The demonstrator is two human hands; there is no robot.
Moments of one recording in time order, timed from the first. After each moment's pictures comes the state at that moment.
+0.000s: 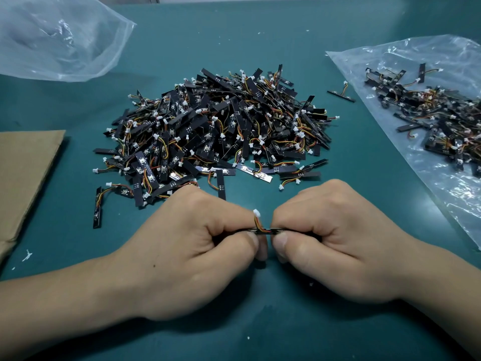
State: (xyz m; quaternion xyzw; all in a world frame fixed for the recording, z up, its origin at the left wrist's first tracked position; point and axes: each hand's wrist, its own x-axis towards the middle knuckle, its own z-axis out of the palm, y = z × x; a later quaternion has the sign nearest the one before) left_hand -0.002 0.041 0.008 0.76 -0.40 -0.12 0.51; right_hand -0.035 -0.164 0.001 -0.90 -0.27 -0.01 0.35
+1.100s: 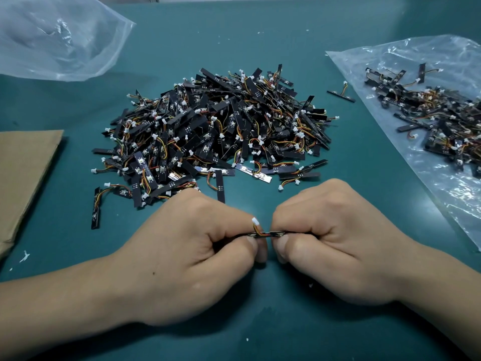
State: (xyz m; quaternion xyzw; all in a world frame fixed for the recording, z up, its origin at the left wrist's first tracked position) left_hand 0.000 0.041 0.020 0.81 -0.44 -0.07 0.38; right_hand -0.036 -0.162 0.002 -0.91 -0.25 0.00 0.34
